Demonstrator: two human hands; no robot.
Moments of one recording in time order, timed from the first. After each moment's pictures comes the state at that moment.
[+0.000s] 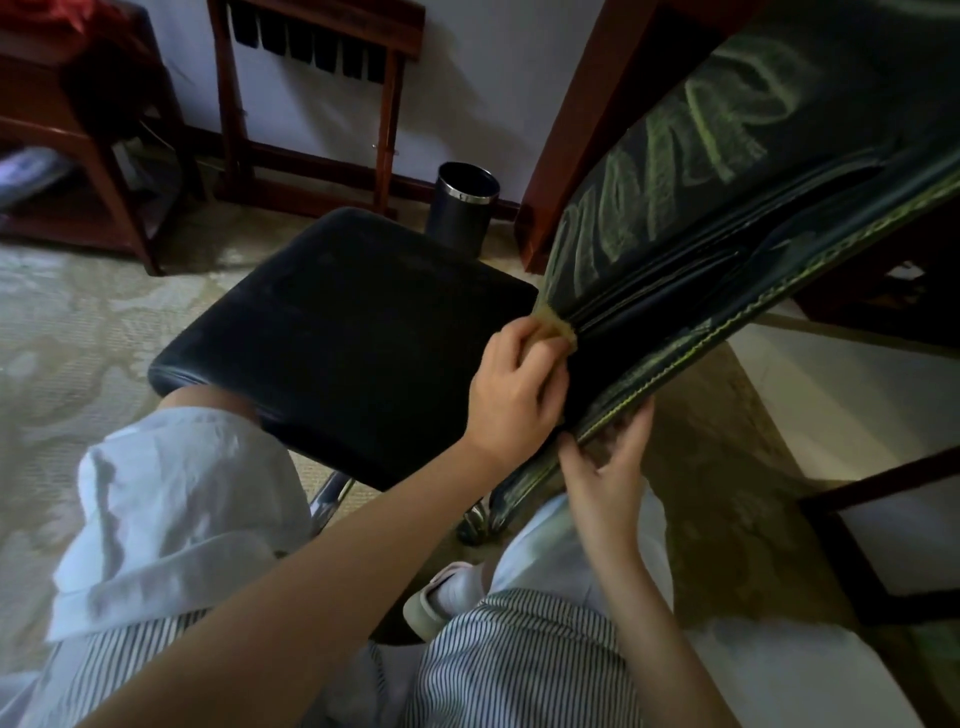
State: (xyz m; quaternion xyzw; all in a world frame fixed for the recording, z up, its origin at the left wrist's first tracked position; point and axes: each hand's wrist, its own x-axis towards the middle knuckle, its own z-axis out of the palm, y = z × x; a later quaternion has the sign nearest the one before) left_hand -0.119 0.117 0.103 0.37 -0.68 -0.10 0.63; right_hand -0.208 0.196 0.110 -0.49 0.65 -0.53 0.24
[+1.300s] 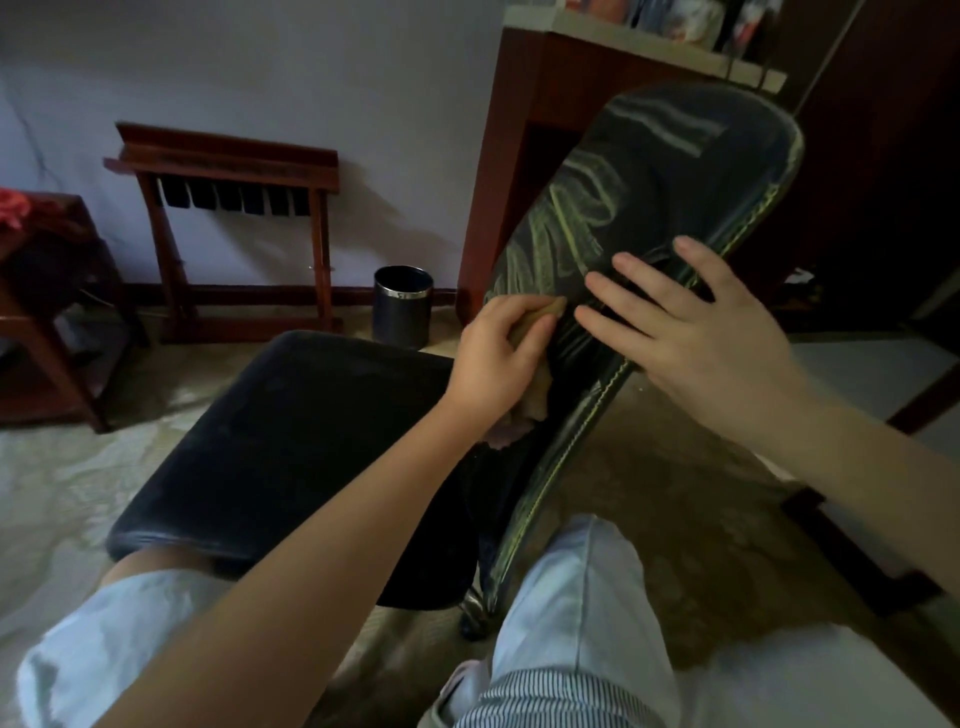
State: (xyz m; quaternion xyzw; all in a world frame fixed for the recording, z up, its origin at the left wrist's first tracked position) left_hand -0.122 0.078 0.227 0.29 -0.72 -0.32 0.55; right_hand -0.284 0.170 0.312 -0.76 0.41 0.07 -0.51
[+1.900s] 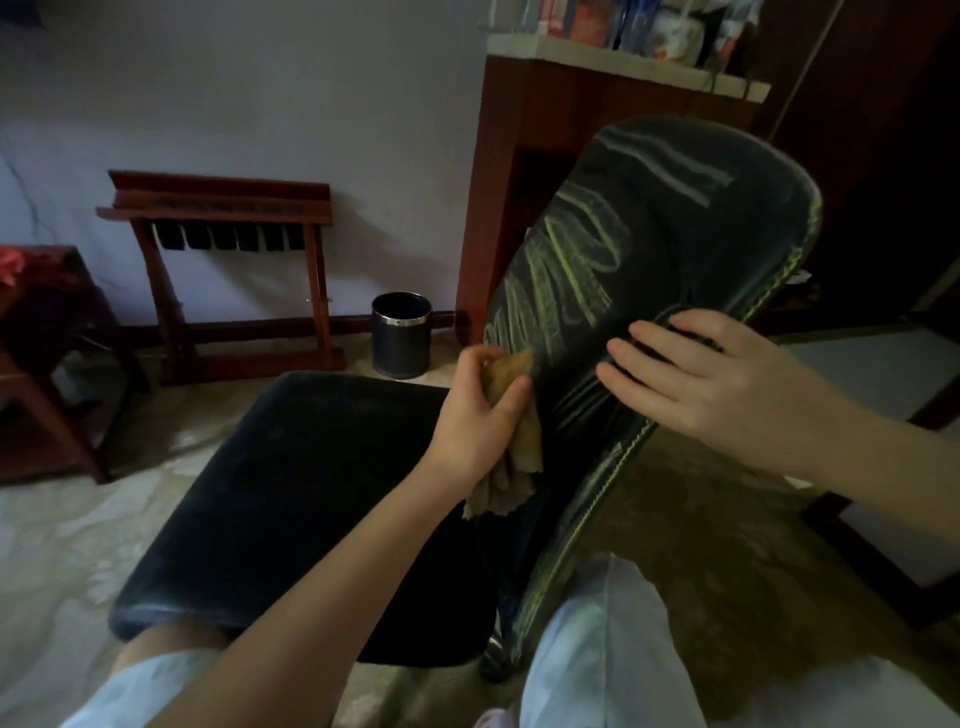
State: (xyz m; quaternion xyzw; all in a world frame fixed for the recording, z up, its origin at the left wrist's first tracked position) left_hand -0.102 0.071 0.231 0.36 -0.63 -0.51 0.47; right_hand -0.295 0.157 0.330 -0.80 0.30 0.10 -0.51
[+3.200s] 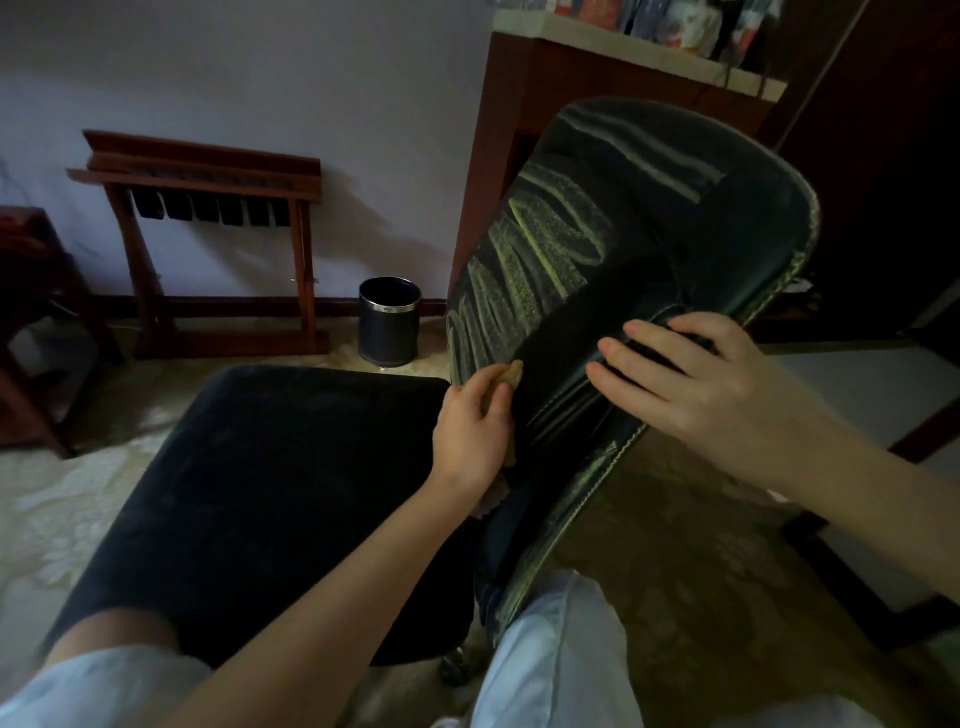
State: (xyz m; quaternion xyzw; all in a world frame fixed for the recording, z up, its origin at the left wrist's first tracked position) left_hand -0.165 0.044 0.195 0.44 -0.63 -0.44 0.47; right_hand -0.334 0.133 0.325 -0.80 0.33 0.04 -0.50
